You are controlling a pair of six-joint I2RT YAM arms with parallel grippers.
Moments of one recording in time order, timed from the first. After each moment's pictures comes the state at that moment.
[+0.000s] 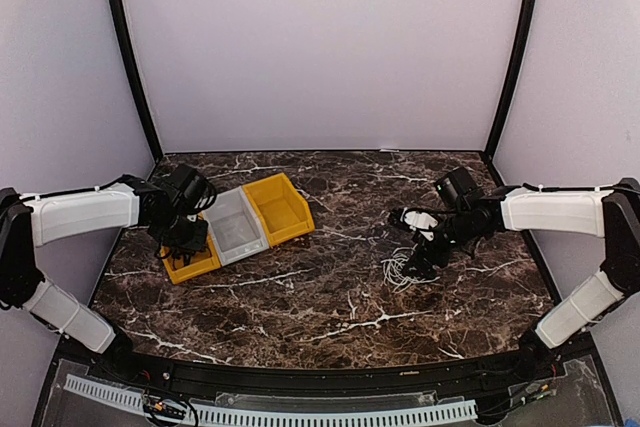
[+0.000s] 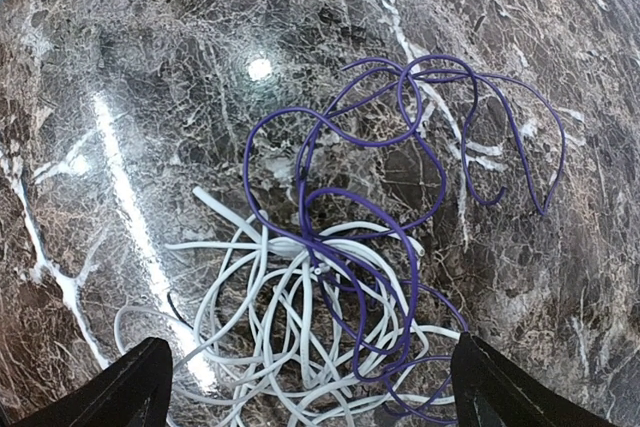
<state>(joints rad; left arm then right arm) -0.49 1.41 0.90 -0.68 -0.32 -0.35 0.52 1.47 0.84 -0.44 -0.32 -0.57</state>
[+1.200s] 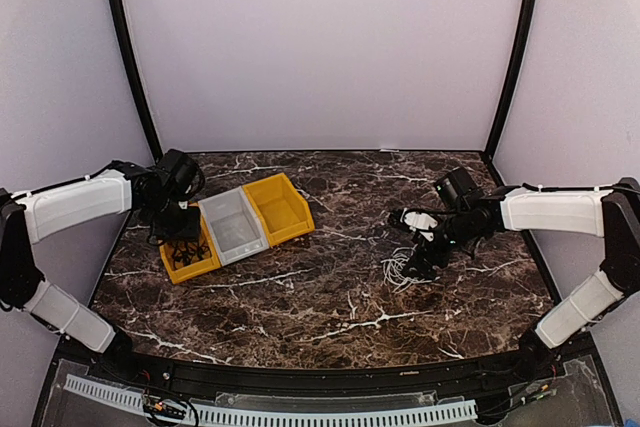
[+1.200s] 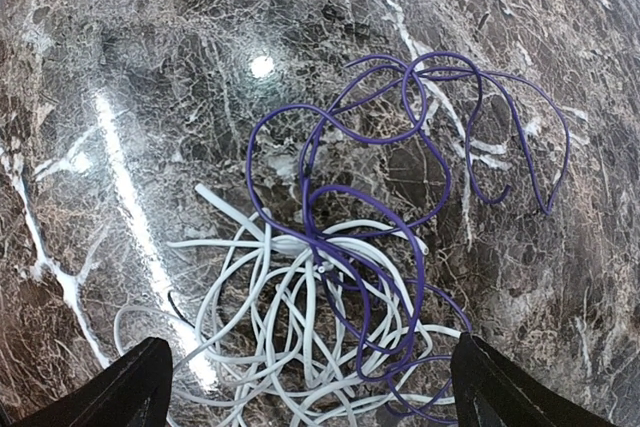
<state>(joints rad) -0.42 1.41 0.99 -0.79 -0.26 -0.44 0.52 1.47 0.84 -0.44 -0.32 -0.58</state>
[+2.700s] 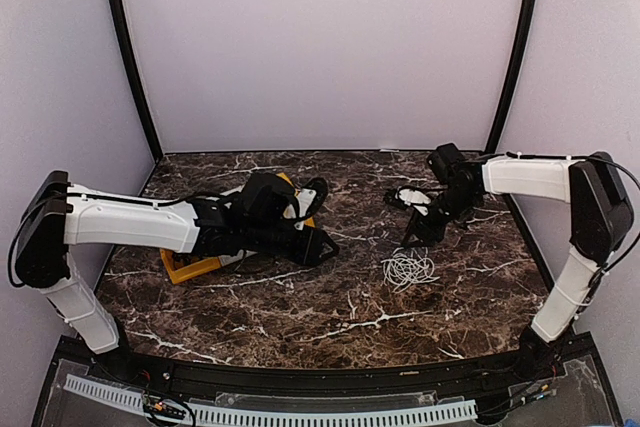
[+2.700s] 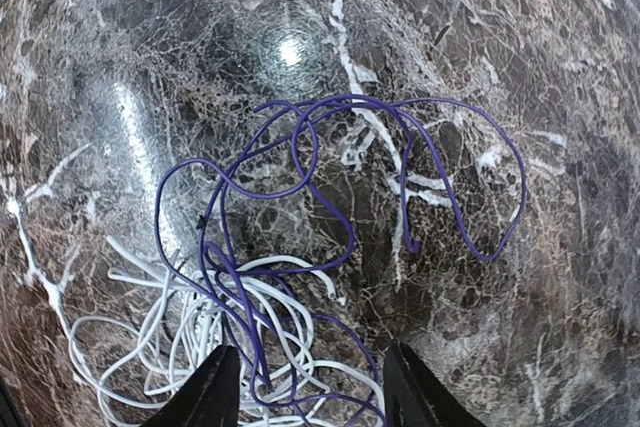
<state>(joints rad) -0.97 1.62 1.06 -0.09 0.11 -0.47 0.43 1.70 1.15 -0.66 -0.41 -0.67</state>
